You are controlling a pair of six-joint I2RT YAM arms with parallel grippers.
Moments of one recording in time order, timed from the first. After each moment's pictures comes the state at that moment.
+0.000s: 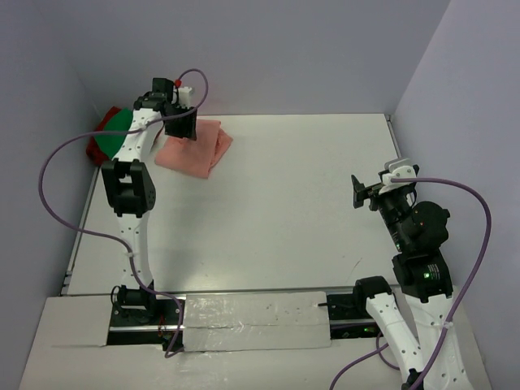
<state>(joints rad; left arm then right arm) -0.12 2.36 2.32 -0.89 0.17 0.11 0.13 0.46 0.86 -0.36 -0.07 -0.27</state>
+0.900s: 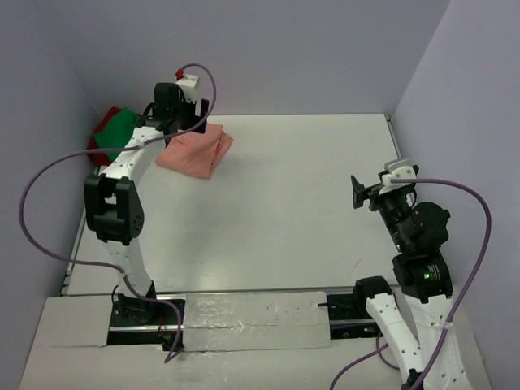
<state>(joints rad) -0.22 1.97 1.75 -0.35 0.05 0.10 0.13 0.46 0.86 -0.36 -0.08 -0.27</state>
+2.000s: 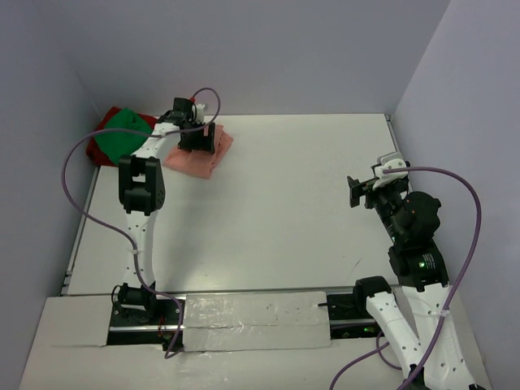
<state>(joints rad) -0.18 2.43 2.11 -0.63 0.17 -0.02 0.13 0.52 0.84 -0.38 -0.07 -0.26</state>
